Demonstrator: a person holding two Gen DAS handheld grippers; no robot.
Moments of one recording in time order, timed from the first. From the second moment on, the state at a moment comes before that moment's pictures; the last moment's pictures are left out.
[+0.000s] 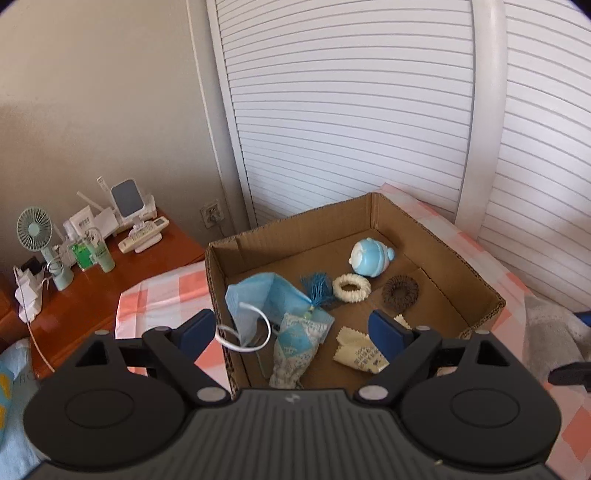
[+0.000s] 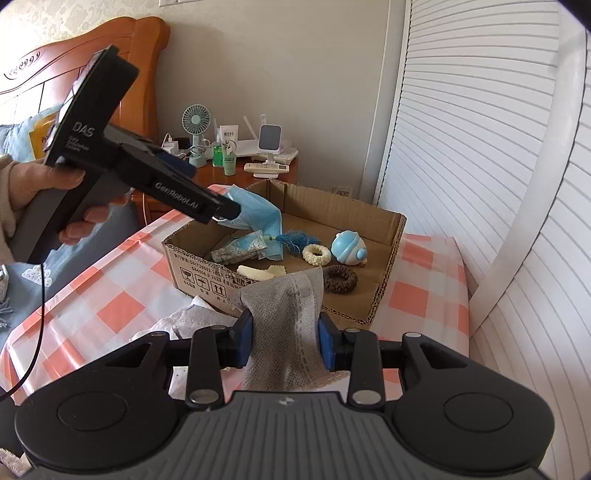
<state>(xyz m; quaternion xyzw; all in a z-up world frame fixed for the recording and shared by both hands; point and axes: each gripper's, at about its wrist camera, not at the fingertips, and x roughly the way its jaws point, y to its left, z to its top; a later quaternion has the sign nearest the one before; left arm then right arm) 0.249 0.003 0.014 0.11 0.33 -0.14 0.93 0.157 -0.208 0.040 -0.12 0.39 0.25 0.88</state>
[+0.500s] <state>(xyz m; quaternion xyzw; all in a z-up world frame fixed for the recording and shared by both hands) 0.143 0.021 0.012 0.08 0.33 -0.08 0.94 0.265 -0.158 0.031 -0.11 0.41 0.24 0.87</state>
